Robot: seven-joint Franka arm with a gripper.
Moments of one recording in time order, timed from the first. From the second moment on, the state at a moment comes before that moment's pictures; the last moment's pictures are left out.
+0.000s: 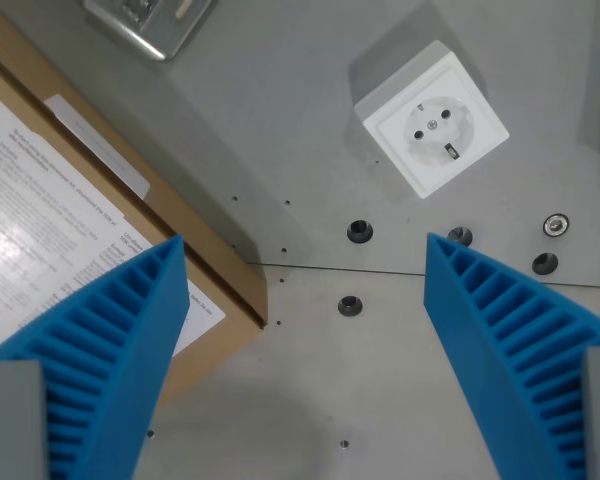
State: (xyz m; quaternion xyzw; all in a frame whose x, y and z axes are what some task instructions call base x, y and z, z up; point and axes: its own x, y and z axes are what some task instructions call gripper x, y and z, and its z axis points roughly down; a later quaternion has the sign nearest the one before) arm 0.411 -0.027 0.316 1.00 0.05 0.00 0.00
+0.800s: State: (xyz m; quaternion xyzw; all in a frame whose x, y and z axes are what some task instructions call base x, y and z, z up) arm 0.411 -0.027 0.315 1.00 0.06 0.00 0.00
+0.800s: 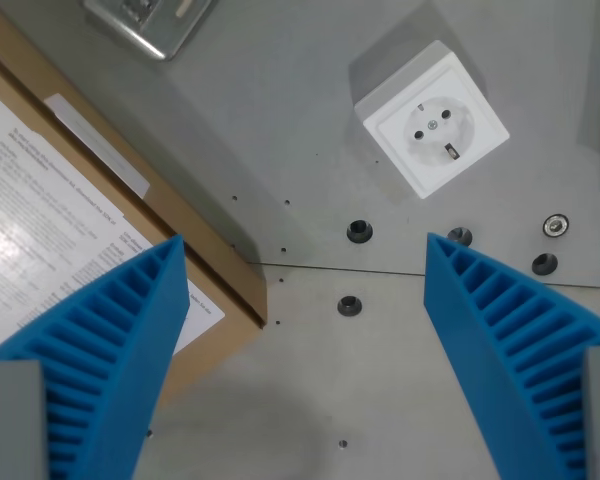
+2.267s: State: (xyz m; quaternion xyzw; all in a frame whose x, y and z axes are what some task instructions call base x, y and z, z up) arm 0.417 -0.056 0.266 0.99 0.16 -0.01 0.00
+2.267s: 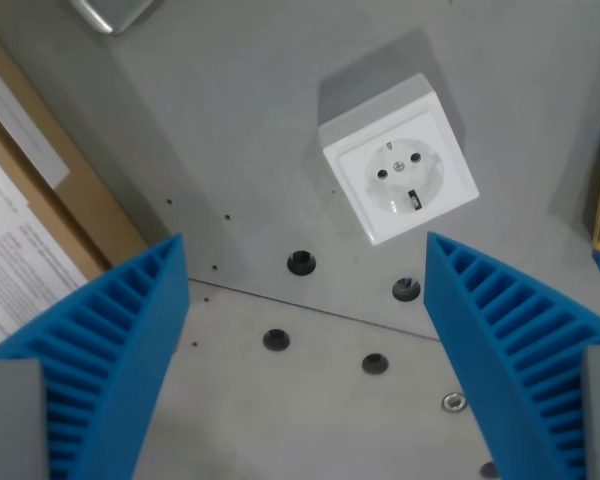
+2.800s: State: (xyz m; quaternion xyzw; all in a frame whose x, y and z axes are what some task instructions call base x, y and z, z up) arm 0.418 -0.071 0.239 0.98 0.22 0.00 0.00
